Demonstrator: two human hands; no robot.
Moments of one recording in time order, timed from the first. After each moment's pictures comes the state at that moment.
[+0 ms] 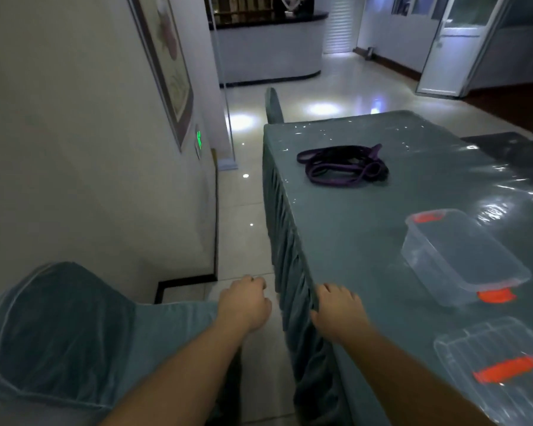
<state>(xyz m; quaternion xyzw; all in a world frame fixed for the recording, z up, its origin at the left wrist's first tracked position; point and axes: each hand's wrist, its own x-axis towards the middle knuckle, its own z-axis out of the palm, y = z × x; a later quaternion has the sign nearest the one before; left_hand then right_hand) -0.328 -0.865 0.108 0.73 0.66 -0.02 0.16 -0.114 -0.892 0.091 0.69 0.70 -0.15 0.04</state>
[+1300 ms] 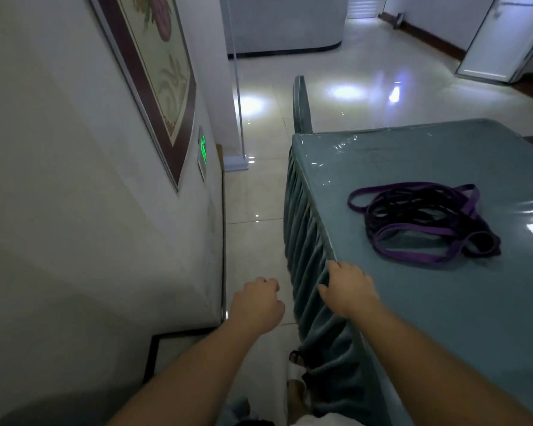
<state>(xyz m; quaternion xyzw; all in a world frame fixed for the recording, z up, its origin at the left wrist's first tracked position) -0.423 -0.358 0.056 0.73 0.64 -0.03 0.24 -0.216 -0.349 0.094 0.71 0.67 -0.18 0.07</state>
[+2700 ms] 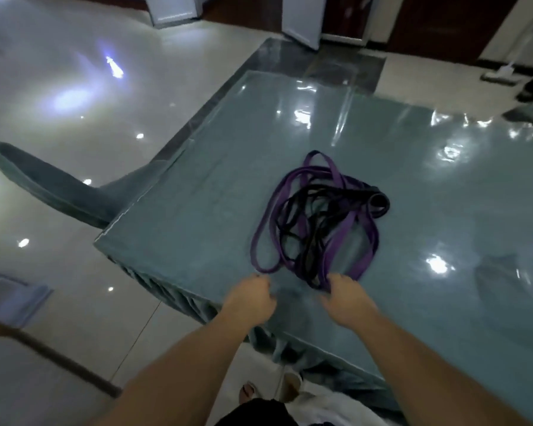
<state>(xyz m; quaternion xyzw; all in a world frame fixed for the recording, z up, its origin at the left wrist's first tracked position) -0.203 0.069 0.023 0.93 0.20 -0.21 0.23 -0.100 -0.139 0.019 0.93 0.16 -0.31 -0.12</state>
